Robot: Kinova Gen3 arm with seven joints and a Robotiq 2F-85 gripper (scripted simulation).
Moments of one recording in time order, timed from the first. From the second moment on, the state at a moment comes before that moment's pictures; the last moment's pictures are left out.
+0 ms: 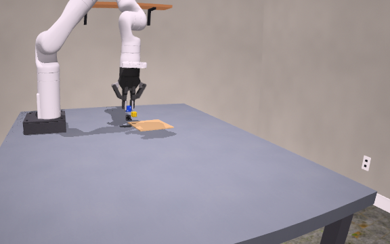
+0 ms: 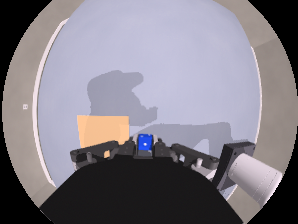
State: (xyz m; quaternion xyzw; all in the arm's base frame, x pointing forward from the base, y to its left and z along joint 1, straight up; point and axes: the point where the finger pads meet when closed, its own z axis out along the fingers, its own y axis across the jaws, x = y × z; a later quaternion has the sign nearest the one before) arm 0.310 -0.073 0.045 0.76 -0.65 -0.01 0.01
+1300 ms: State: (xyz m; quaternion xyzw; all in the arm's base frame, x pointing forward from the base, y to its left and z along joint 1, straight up) arm 0.371 -0.039 0.069 0.91 -0.42 -0.01 0.00
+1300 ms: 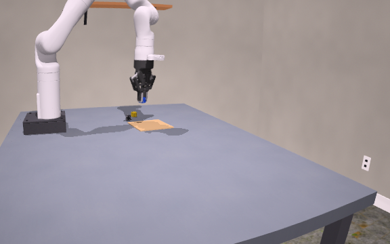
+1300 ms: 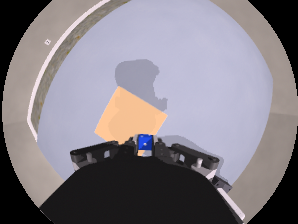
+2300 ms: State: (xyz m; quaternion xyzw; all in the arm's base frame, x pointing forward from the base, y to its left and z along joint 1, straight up) arm 0.415 0.001 0.072 0.96 -0.29 0.00 -0.04
